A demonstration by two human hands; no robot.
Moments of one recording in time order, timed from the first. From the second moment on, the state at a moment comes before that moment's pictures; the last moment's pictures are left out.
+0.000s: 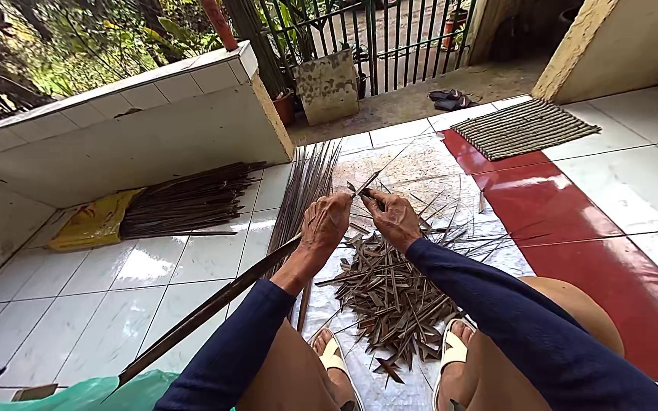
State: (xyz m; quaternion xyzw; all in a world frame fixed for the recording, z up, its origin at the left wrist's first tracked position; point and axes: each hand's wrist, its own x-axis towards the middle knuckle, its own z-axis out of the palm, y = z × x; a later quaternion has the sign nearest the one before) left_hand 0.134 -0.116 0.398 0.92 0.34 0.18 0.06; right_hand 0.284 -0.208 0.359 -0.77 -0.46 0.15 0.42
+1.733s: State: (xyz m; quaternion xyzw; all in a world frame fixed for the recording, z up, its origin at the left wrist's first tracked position) left_hand 0.112 -0.114 0.418 0.92 0.35 0.16 0.09; right_hand 0.338 -0.215 0.360 -0.73 -0.44 0.13 0.50
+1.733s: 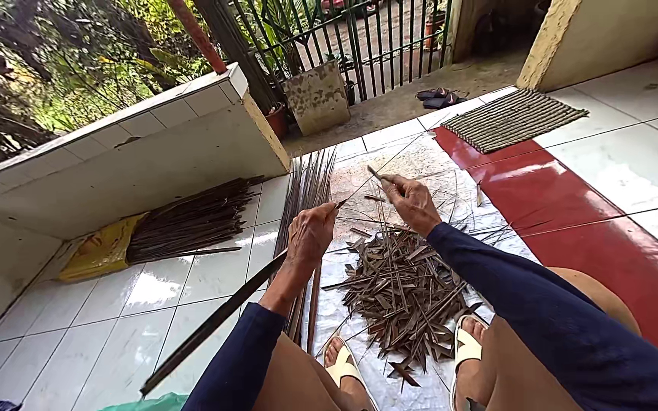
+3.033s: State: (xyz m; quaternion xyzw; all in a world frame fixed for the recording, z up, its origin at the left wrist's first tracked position) left_hand 0.106 -0.106 0.415 0.90 0.36 0.17 0.17; right_hand 0.303 -0.210 0.363 -0.67 -0.54 0.20 0.48
